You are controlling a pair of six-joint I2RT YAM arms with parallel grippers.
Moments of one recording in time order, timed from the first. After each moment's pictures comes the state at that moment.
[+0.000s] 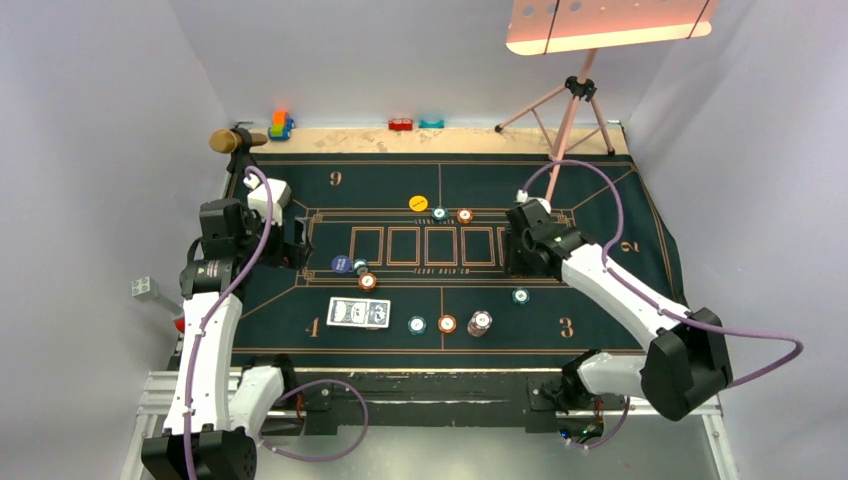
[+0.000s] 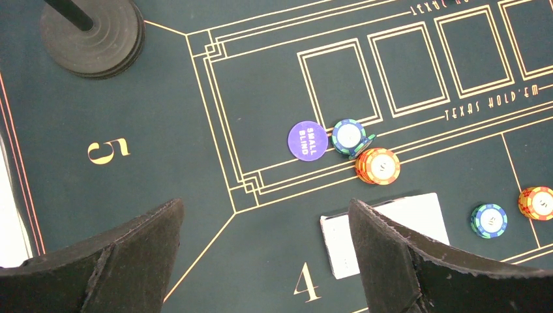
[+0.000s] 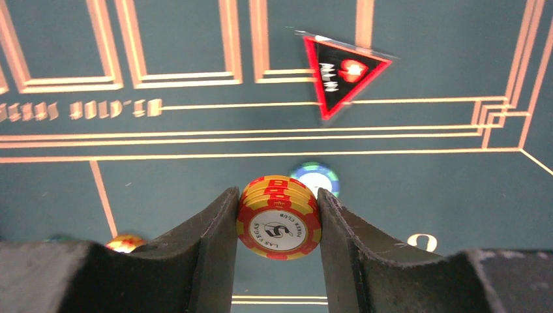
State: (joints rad) left arm 0.12 0.86 0.89 -0.70 0.34 0.19; right arm 0.52 1.26 0.91 -0.70 0.23 0.50
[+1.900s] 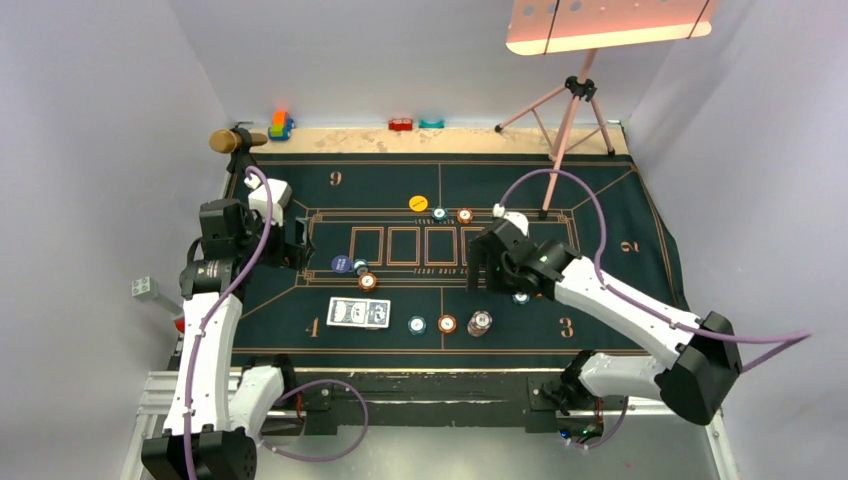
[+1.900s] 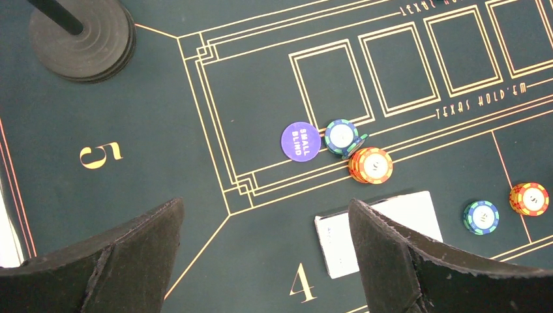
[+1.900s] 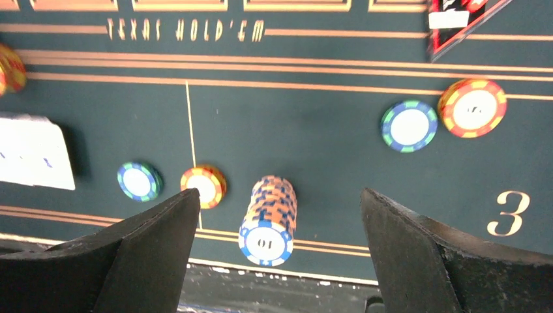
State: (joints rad) left arm 0.12 0.86 0.89 -0.71 0.36 0.19; right arm 0.74 1.19 0.94 -0.79 0.26 0.75
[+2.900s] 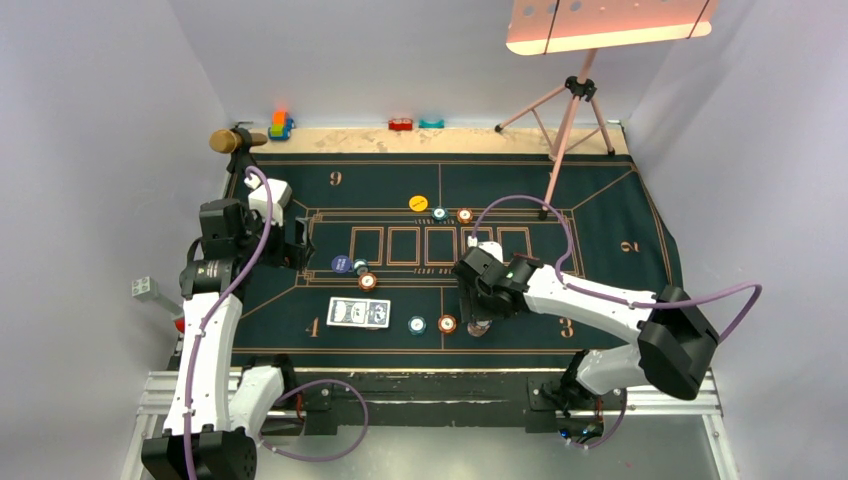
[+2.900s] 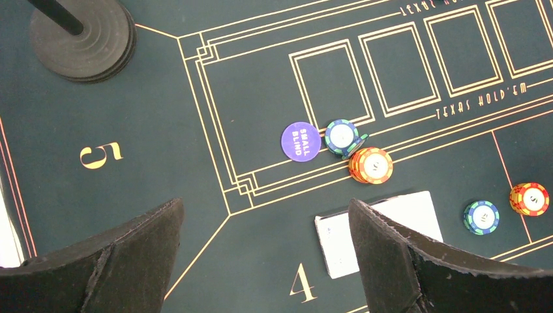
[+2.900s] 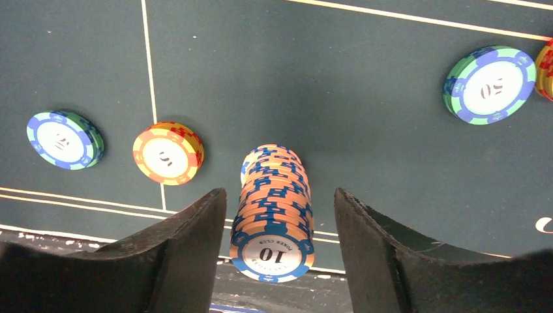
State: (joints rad) left arm 0.12 0.86 0.89 -0.71 0.36 0.19; right arm 0.92 1.35 0.84 -0.75 0.23 0.79
